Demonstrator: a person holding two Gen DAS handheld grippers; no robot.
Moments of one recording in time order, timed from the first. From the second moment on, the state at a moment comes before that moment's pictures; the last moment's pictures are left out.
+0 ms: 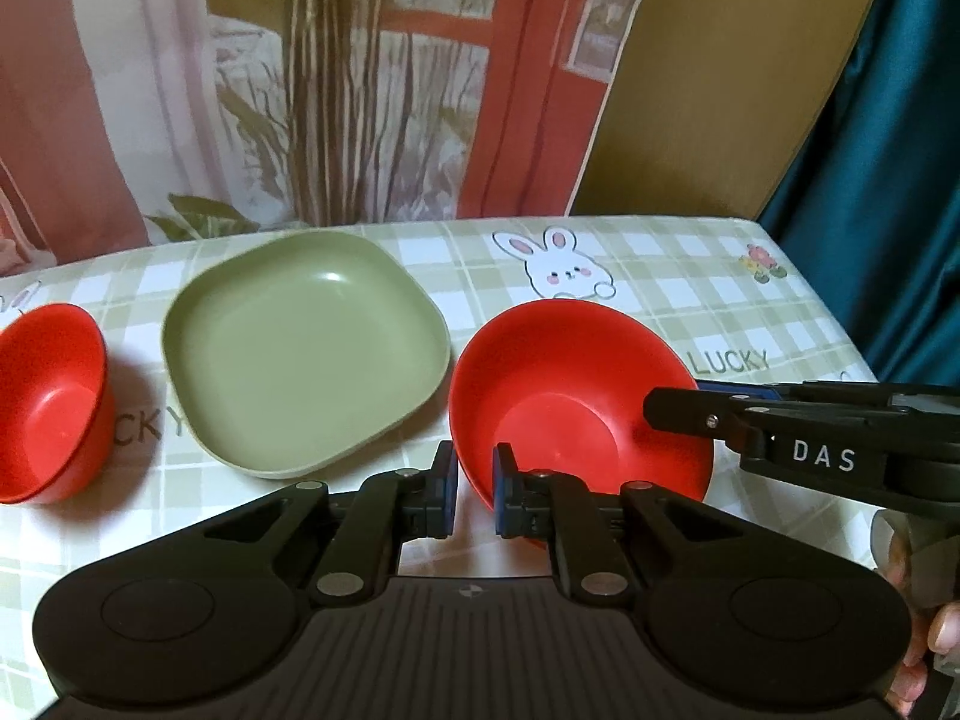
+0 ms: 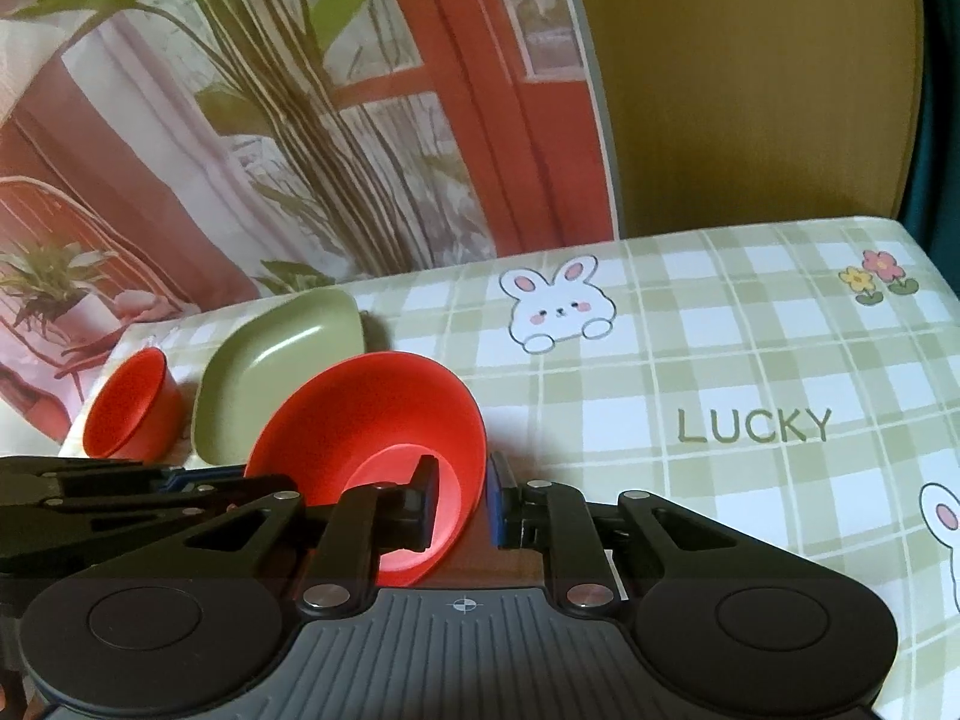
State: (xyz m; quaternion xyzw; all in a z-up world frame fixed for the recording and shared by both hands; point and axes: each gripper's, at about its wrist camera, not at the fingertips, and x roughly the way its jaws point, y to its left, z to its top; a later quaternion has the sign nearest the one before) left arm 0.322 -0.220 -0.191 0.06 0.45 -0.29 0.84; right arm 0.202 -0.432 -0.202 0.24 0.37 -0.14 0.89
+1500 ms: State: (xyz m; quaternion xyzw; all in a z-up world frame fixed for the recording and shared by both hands) left arm 0.403 -0.010 -0.162 -0.02 0.42 -0.12 0.90; right arm 0.417 -0.267 -0.175 0.14 0.41 -0.01 0.90
